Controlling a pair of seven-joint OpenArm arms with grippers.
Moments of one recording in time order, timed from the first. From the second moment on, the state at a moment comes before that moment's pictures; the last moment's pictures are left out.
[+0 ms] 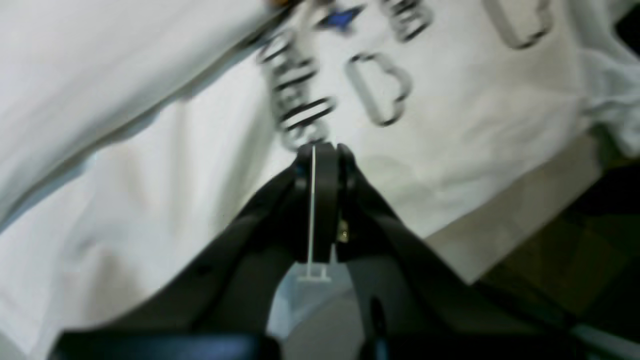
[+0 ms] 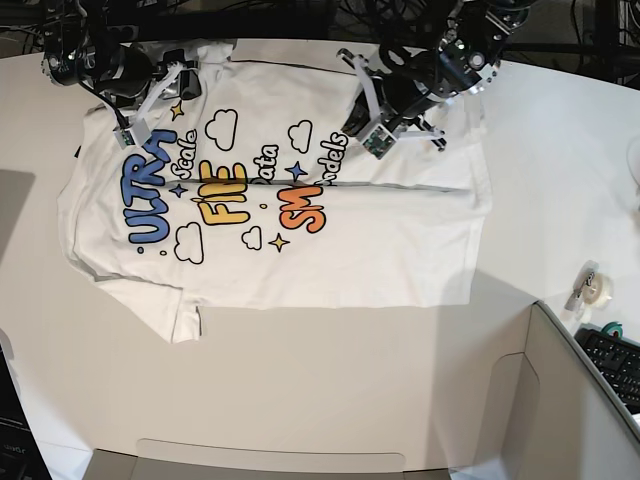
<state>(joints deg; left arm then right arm) 17.0 -22.6 25.0 117.9 -18.1 -11.1 50.9 -28.6 23.5 7.9 113.6 42.5 6.7 -67.6</state>
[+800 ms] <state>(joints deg) 2.5 -8.1 34.6 97.4 -17.7 -10.8 53.0 -28.8 22.8 7.9 113.6 42.5 6.7 -66.9</state>
